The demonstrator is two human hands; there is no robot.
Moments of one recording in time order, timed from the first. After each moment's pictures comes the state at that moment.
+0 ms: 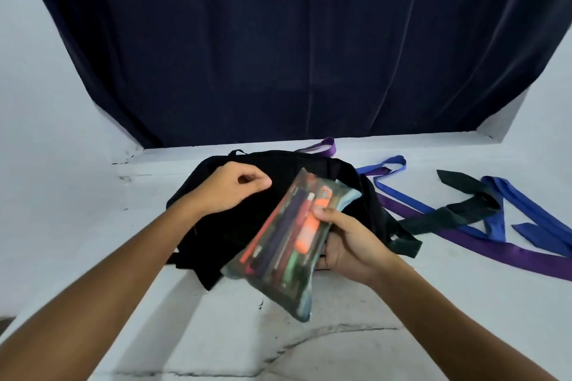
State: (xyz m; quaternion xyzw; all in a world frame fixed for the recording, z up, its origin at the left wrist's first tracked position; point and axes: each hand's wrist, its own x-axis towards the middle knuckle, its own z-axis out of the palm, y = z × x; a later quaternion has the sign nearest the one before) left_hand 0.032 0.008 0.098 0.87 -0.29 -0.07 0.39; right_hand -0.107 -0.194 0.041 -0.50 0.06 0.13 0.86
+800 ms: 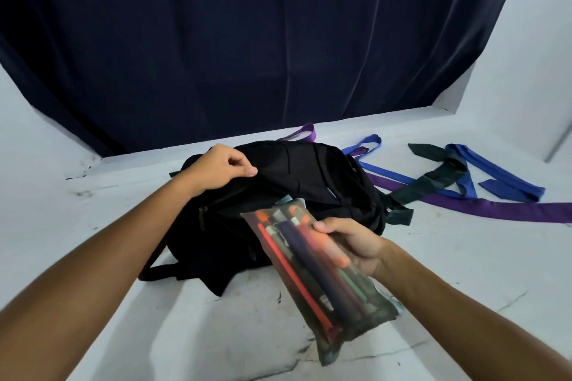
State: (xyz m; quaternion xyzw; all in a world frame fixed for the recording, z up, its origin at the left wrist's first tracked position) left_hand 0.104 0.021 0.090 0.86 -0.35 -0.10 0.36; right_hand -0.107 -0.163 0.017 -0.45 -0.02 0.25 0.86
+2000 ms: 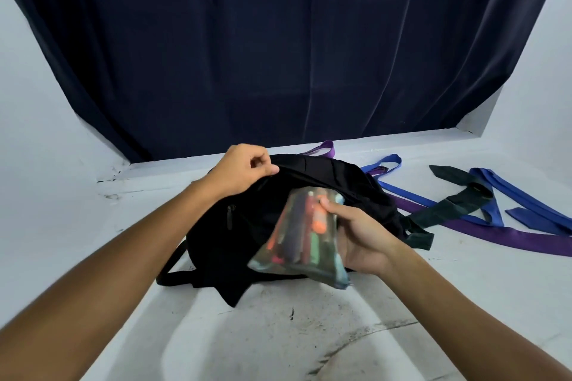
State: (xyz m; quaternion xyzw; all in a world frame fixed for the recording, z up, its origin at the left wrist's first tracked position) left_hand 0.095 0.020 0.107 0.85 -0.40 0.03 0.35; right_hand -0.086 -0.147 0.058 -0.47 0.17 0.09 0.86
